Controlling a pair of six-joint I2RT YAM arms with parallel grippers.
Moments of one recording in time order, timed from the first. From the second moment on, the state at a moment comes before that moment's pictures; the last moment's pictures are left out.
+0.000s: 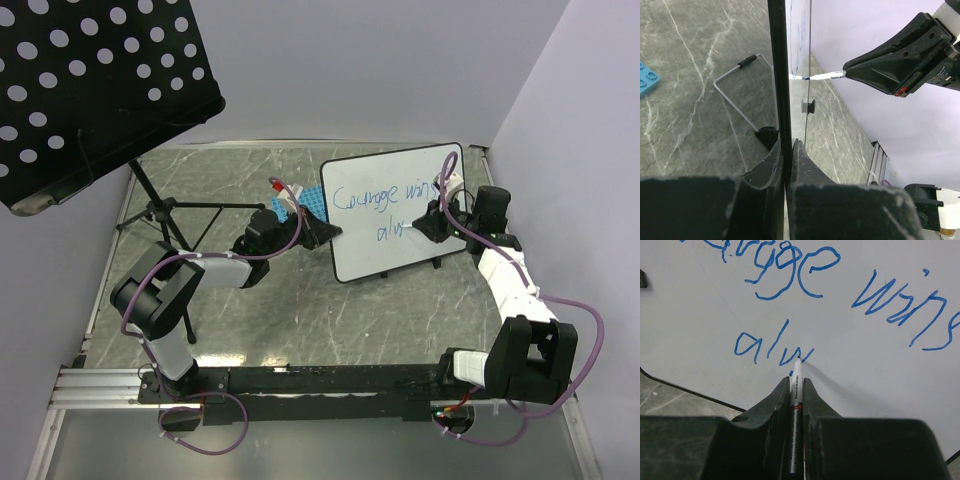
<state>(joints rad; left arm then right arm) -0.64 1.72 0.78 0.90 0.37 -0.76 -0.14 1.23 0.84 -0.21 -0.77 -0.37</state>
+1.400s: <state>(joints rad) -0.64 1.72 0.78 0.91 0.37 -0.76 -0.23 1.15 0.81 -0.24 -0.81 -0.37</state>
